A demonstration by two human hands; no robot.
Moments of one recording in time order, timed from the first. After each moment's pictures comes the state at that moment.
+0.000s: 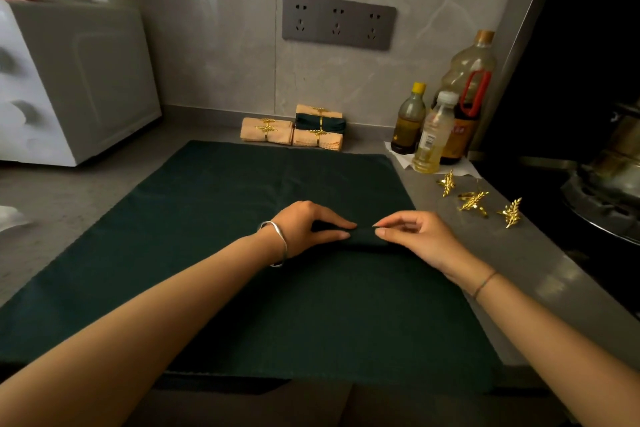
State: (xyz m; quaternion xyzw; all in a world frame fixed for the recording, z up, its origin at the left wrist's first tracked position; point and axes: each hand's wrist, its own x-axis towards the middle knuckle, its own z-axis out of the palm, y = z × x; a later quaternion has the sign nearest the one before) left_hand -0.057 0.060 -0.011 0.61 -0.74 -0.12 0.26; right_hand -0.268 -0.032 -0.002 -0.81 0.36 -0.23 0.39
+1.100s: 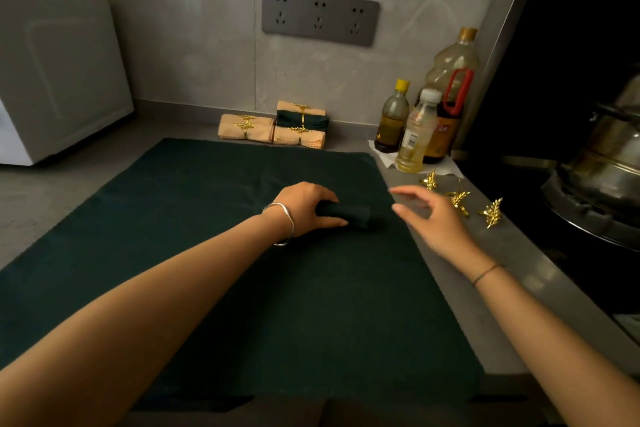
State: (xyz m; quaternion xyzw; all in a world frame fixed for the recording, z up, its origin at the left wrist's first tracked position) left_hand -0.068 0.000 -0.005 0.68 -0.71 -0.03 0.18; right_hand -0.292 -0.089 -0.009 -0.84 0.34 -0.34 0.25
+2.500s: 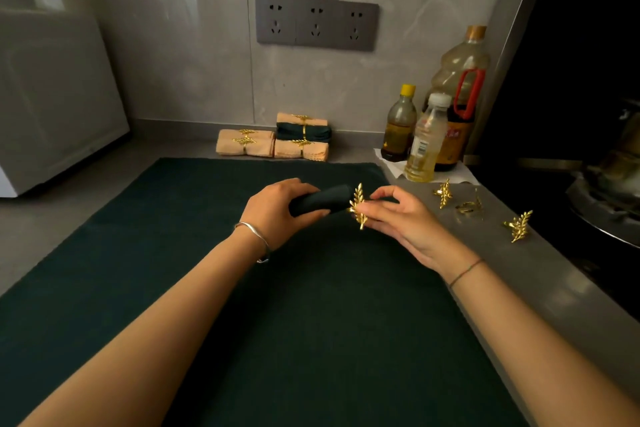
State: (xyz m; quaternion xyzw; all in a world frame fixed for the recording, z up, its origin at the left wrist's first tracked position) left_hand -0.041 0.016 0.006 0.68 -0.65 0.02 0.33; right_hand -0.232 -0.080 0.010 -0.63 0.30 -0.32 0.64
